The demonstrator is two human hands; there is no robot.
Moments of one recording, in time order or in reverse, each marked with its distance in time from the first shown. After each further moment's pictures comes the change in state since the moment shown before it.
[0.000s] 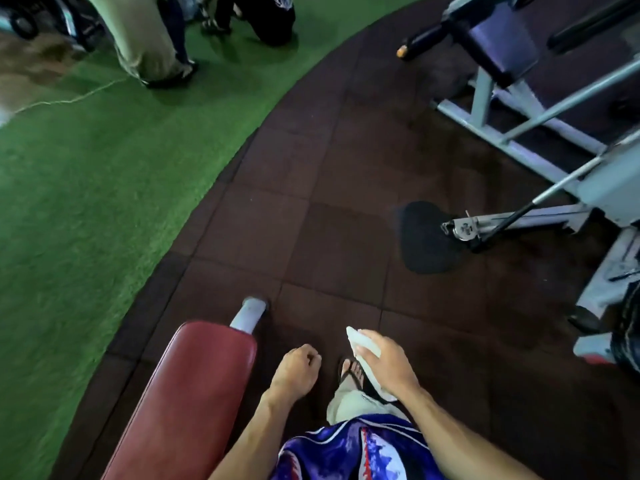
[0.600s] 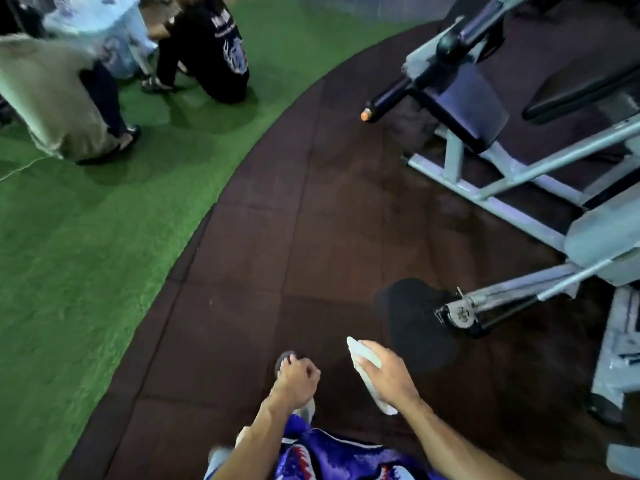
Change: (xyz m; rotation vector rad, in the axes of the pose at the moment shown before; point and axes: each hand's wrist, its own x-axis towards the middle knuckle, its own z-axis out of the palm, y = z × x) left_hand 0.357 0.233 -0.184 0.108 -0.147 0.023; right_hand 0.353 -0.141 -0.209 0.102 0.096 0.128
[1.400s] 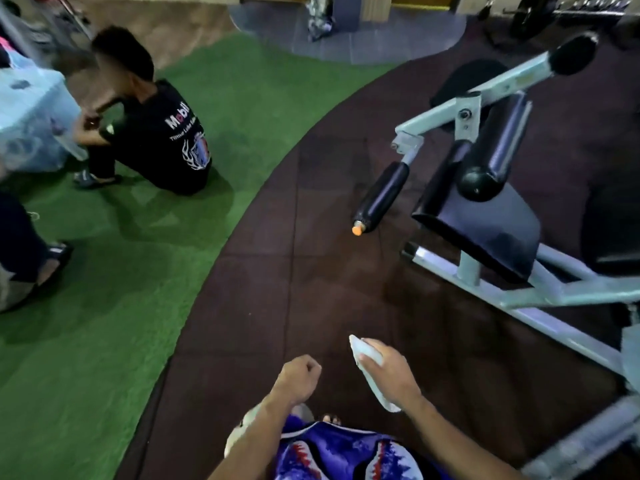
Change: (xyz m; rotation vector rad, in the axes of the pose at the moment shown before) left_hand 0.501 0.397 -0.419 0.054 -0.055 0.082; right_hand 0.585 -0.326 -0.315 0.048 0.067 0.002
